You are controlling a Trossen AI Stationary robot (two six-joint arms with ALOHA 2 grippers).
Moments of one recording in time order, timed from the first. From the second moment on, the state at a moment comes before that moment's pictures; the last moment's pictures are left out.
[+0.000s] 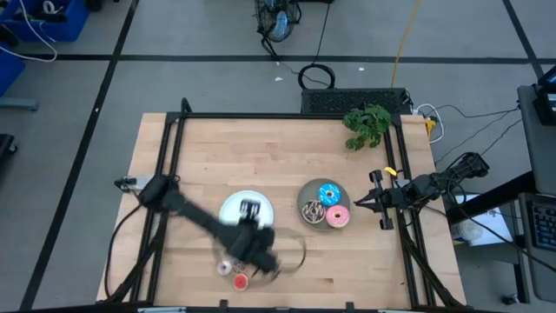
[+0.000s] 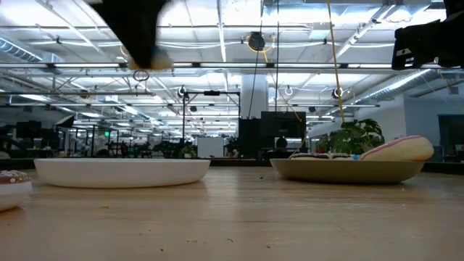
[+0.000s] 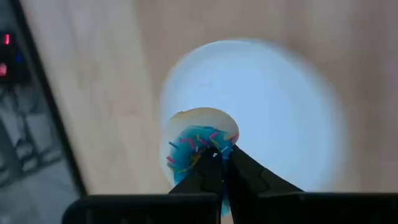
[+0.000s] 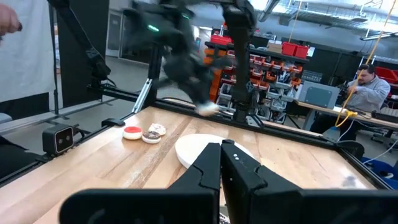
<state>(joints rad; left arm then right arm) -0.50 2.09 1.89 -1.55 -0.45 -0.38 0.45 0.00 0.02 0.07 0.26 -0.21</state>
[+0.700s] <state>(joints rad) -0.21 2.09 1.55 -1.19 -0.17 -0.16 0.45 0.00 0.02 0.05 0.26 -0.20</state>
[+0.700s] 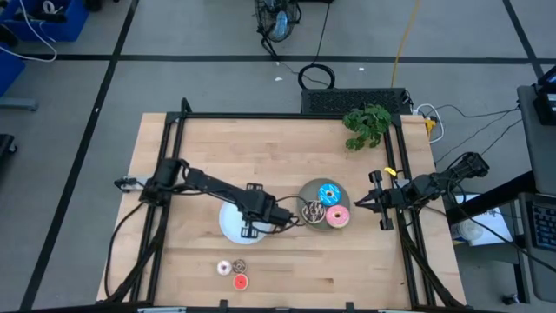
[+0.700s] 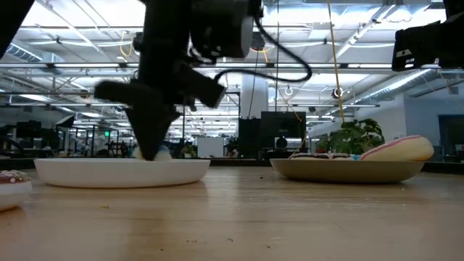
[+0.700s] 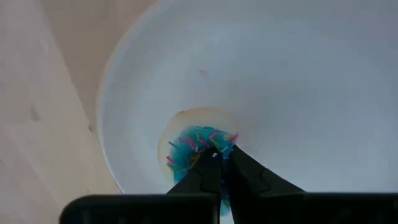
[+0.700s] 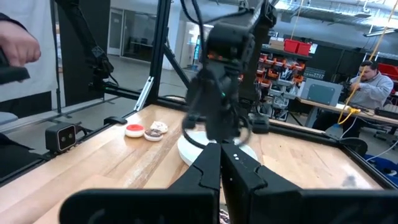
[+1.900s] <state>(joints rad) -0.24 2.09 1.68 -1.26 -0.21 -0.23 0.45 0.01 0.02 0.05 0.26 -0.22</state>
